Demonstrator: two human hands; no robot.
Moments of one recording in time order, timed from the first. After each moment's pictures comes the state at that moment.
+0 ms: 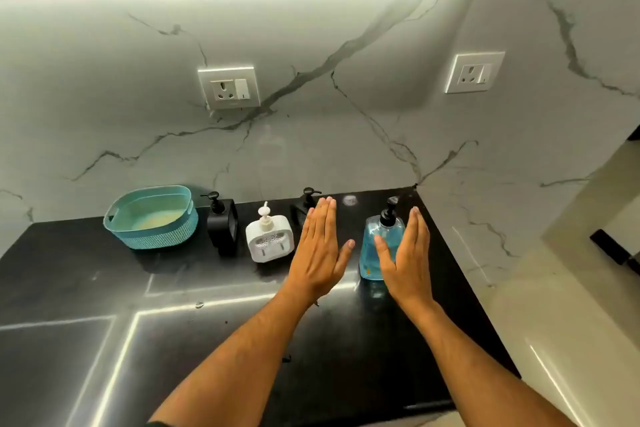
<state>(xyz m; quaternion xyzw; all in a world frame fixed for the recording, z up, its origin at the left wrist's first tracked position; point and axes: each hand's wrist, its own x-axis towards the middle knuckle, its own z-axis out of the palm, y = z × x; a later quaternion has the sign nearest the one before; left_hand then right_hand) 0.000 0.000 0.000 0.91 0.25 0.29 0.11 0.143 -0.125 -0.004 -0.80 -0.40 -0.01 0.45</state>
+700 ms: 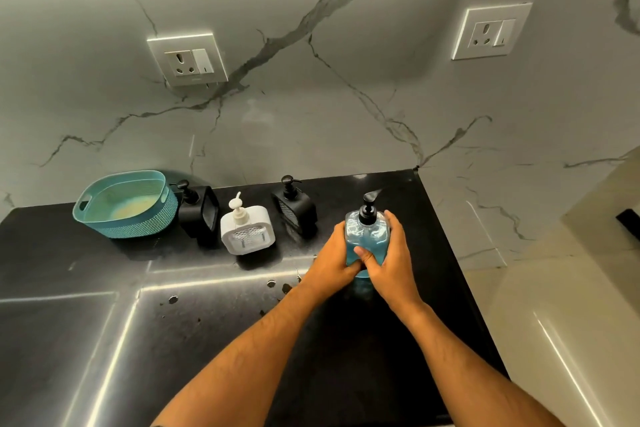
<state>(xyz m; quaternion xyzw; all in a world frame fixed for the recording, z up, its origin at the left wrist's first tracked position) 0.073 -0.013 -0.047 0.85 0.25 0.20 0.42 0.186 -0.118 -0.038 -0.70 -0.38 0.21 0.56</state>
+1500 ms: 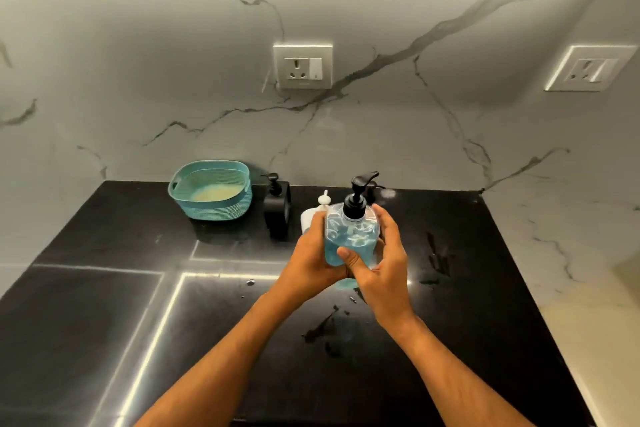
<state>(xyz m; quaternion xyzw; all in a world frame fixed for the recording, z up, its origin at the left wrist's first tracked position) -0.114 0.030 0.039 0.79 0.30 0.32 0.43 0.005 -0.066 0.048 -0.60 -0.46 0.17 0.63</state>
